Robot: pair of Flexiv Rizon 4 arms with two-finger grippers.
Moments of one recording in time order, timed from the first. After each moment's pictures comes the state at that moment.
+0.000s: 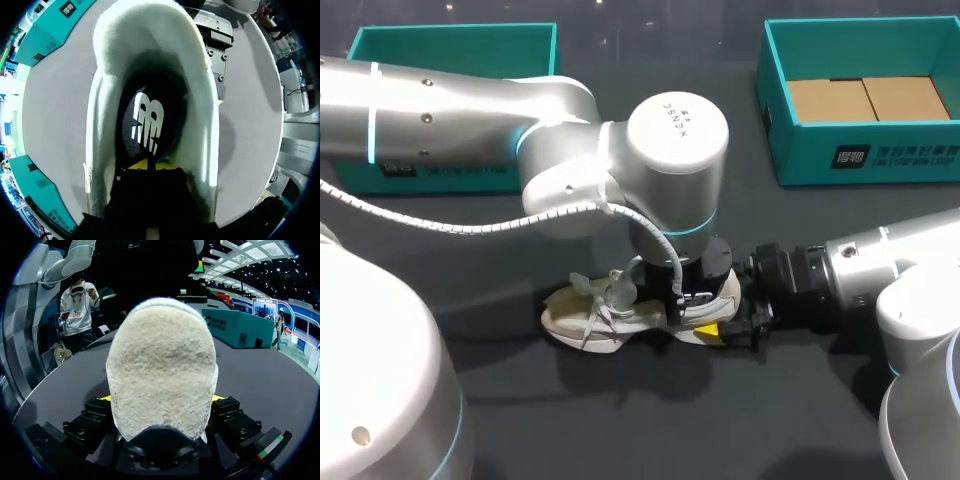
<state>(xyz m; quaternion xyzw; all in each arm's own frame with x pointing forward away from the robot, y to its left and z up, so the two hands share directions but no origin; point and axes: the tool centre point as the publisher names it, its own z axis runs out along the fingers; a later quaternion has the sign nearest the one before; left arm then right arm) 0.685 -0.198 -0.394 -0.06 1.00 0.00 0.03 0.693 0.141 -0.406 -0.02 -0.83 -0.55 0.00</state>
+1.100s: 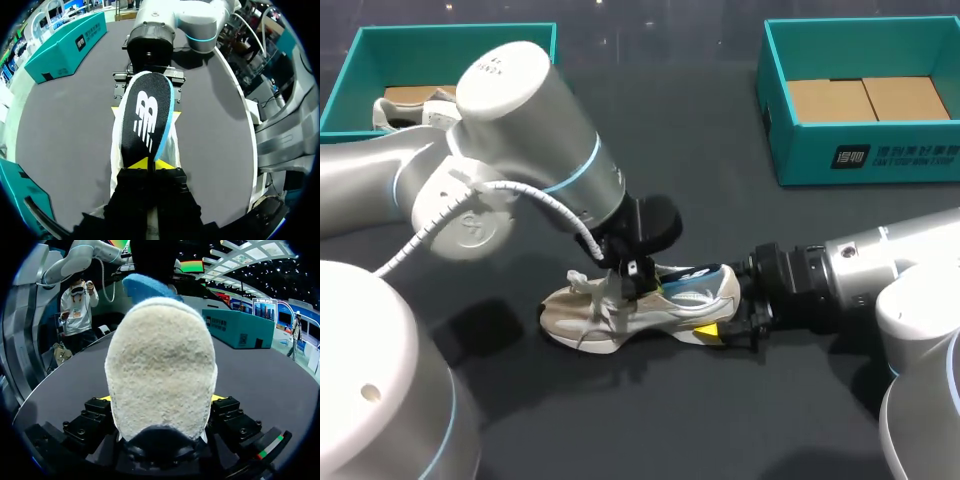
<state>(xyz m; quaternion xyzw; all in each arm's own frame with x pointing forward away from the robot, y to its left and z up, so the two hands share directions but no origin) 0.676 -0.187 -0.331 -0.04 0.98 -0.21 -0.03 0.693 0.143 -0.406 -0.01 -0.83 -0.55 0.00</state>
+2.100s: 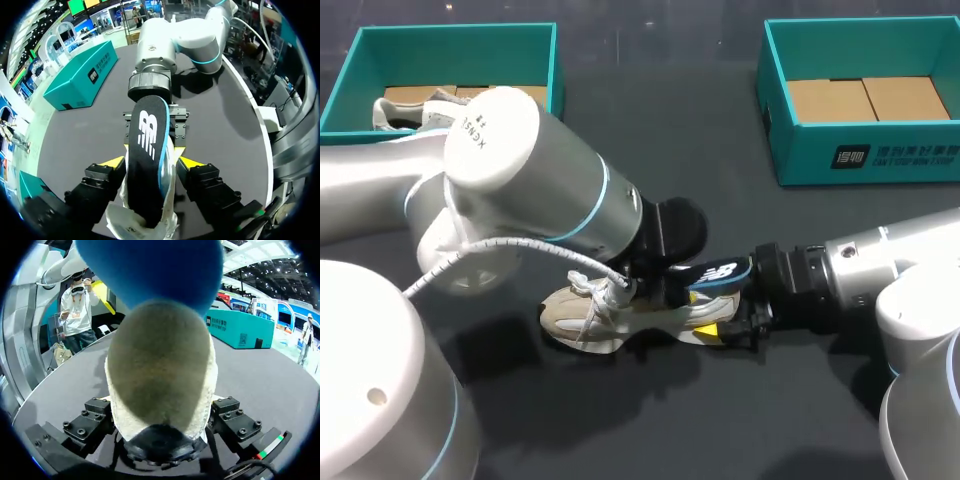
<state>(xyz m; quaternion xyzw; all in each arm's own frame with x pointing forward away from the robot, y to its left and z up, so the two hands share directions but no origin) 0.674 -0.228 -0.301 -0.03 0.96 -0.27 0.09 0.693 0.143 -0.406 -0.01 -0.83 -0.55 0.00</state>
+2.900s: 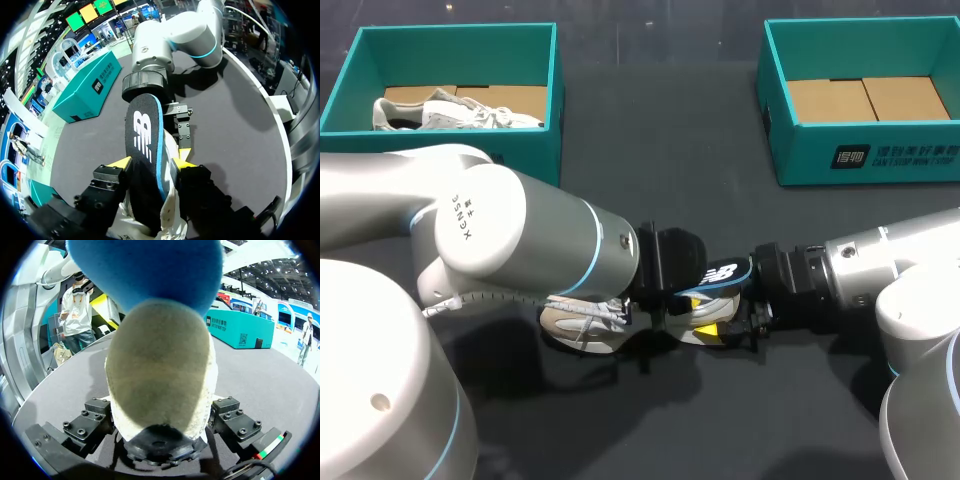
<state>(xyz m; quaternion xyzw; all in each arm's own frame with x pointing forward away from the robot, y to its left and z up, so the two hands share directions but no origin) 0.674 -0.234 -0.316 0.00 0.94 -0.29 0.17 0.693 0.143 -0.406 -0.01 -0.83 -0.55 0.00</state>
